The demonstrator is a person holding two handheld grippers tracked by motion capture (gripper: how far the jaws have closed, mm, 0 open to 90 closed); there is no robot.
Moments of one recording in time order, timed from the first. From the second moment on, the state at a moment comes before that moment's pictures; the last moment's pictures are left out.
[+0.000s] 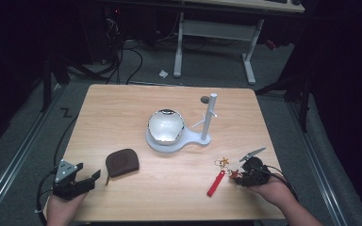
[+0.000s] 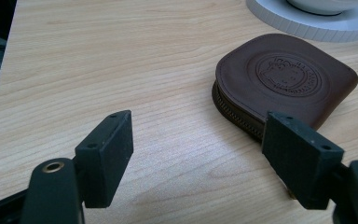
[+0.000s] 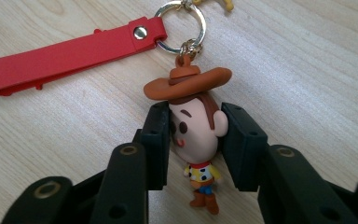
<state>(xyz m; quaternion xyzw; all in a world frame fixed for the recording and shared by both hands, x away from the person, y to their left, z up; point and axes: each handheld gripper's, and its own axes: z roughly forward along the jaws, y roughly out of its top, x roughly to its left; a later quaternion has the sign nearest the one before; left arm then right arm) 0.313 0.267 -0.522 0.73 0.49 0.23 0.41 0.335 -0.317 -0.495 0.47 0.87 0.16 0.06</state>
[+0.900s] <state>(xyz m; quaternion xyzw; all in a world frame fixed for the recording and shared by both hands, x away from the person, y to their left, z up) 0.320 0.269 -0.526 0.73 0.49 0.22 0.42 0.334 -0.308 -0.425 0.46 0.88 0.14 0.06</state>
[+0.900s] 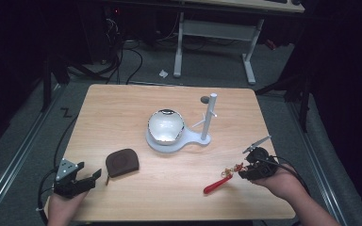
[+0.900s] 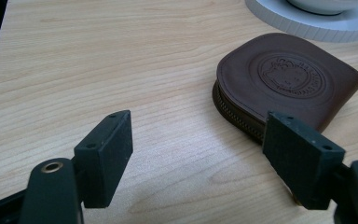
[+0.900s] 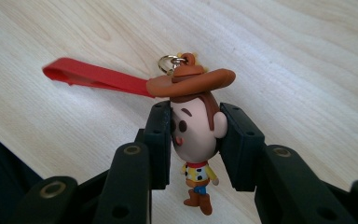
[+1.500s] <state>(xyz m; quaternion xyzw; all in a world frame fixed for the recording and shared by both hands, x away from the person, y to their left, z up) 0.321 0.264 -0.525 0.73 0.48 0.22 0.43 0.336 -0.305 -0.373 0.45 0.88 0.14 0.08</state>
